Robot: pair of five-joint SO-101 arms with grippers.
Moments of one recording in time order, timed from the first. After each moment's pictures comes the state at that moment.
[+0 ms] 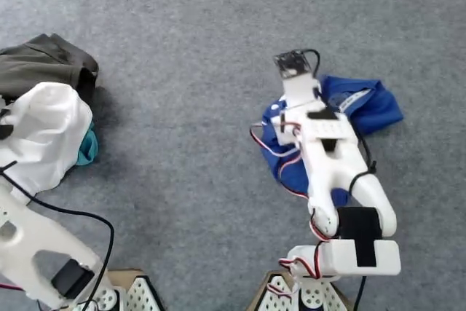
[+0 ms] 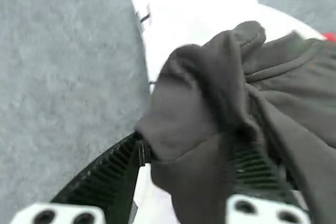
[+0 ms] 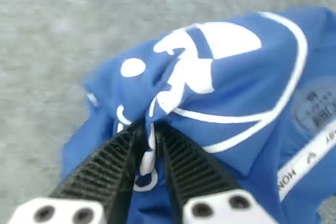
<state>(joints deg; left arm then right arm) -57.8 43.6 -73.1 100.7 11.0 -1.1 -1.8 38.0 37.6 18.0</state>
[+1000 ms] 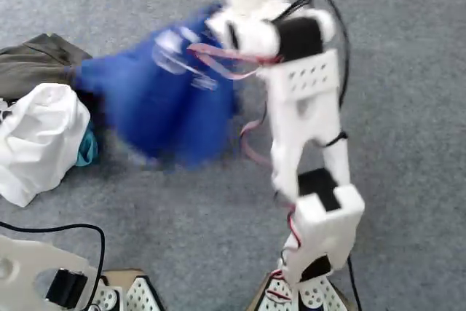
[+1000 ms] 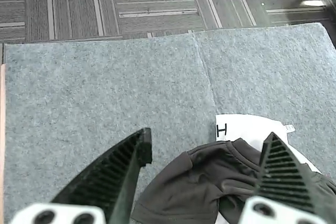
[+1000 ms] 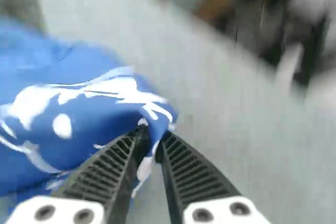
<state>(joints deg) -76.0 24.2 -80.6 100.7 11.2 -13.5 20.3 -54.5 94.5 18.2</state>
